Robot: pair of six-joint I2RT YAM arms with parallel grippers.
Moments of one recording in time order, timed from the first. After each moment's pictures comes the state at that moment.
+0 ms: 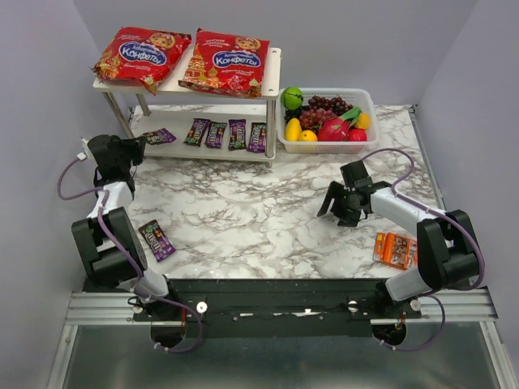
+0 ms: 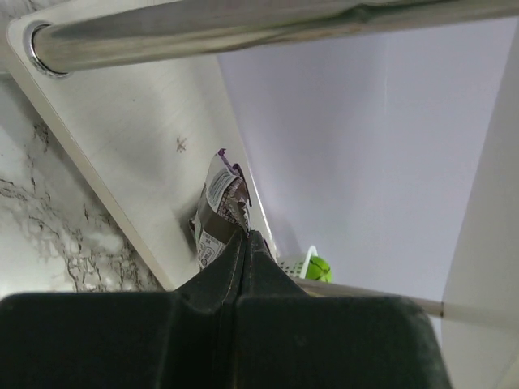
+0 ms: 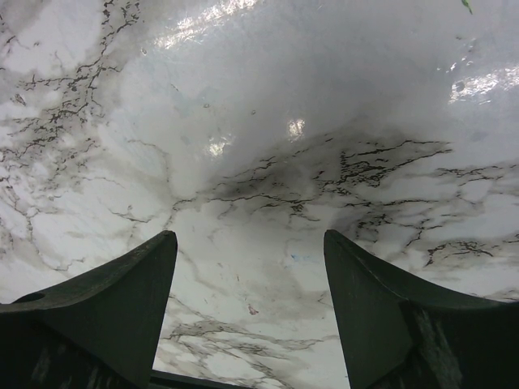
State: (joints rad) left arm 0.39 1.51 0.93 0.31 0.28 -1.24; right arm 0.30 1.50 0.81 -0.46 -0.08 0.70
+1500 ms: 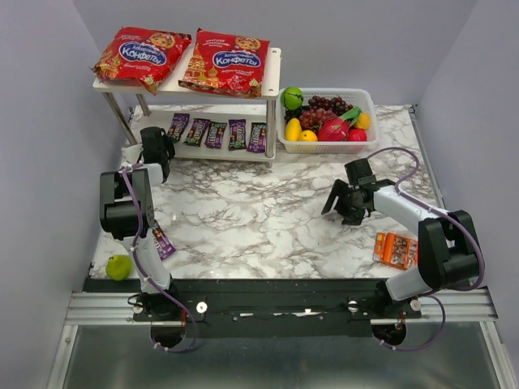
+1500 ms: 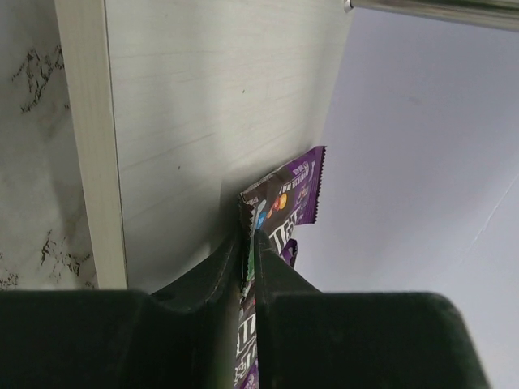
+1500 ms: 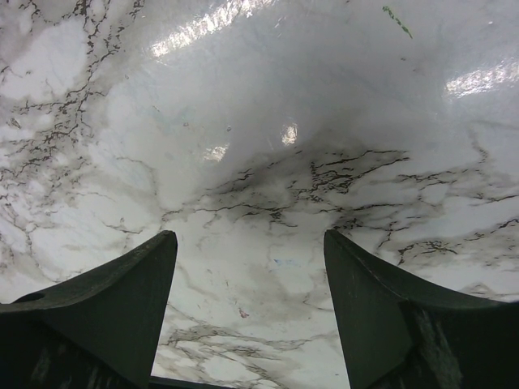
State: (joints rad) left arm 0.12 1.95 1.12 0.35 -0.16 -1.65; right arm 0.27 1.50 0.83 -0.49 -0.06 0.69
